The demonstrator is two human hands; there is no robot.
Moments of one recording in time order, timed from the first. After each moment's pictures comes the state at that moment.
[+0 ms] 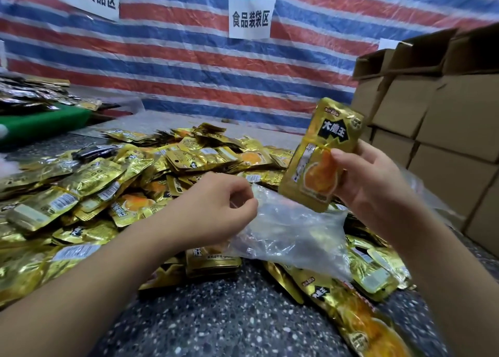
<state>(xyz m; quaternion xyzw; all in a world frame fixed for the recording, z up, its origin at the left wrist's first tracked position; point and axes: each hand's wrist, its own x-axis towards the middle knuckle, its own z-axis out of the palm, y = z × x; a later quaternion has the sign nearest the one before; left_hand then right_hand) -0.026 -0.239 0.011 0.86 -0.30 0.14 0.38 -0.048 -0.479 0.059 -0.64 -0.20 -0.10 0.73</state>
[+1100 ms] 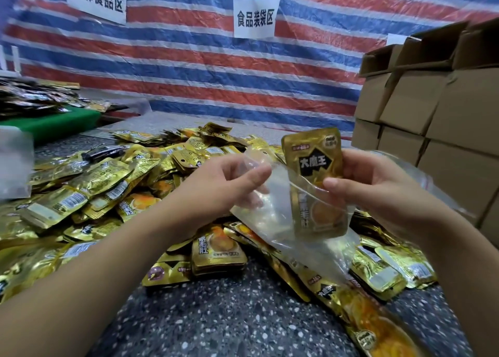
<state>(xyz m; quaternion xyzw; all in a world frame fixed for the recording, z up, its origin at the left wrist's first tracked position) -0.030 -0.238 0.026 0.74 -0.26 0.02 0.62 -0.064 -0.486 0.064 -0.79 -0.27 -0.03 0.55</state>
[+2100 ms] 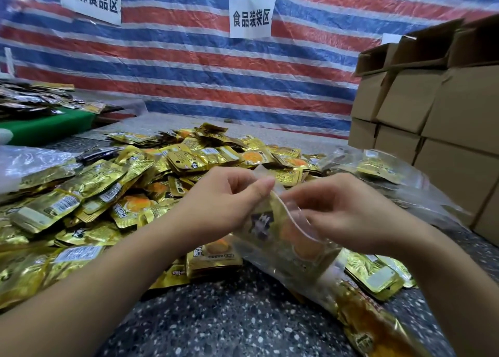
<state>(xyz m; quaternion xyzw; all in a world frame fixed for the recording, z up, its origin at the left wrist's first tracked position) -0.049 -0.252 0.026 0.78 -0.27 0.08 0.55 -0.077 -0.456 0.055 -0.91 -0.28 -0.06 0.31</state>
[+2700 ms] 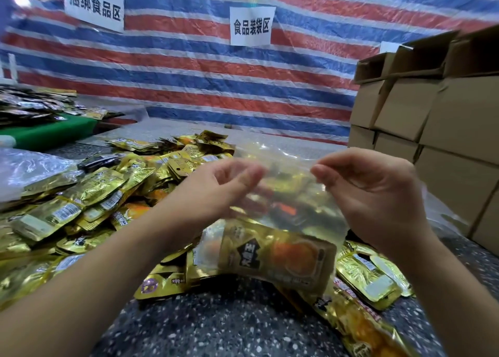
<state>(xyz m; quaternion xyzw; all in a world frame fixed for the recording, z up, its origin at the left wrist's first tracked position) -0.040 -0.237 0.035 0.70 -0.27 -0.02 0.66 -0.072 -0.460 0.059 -0.76 -0.33 -0.44 0.34</state>
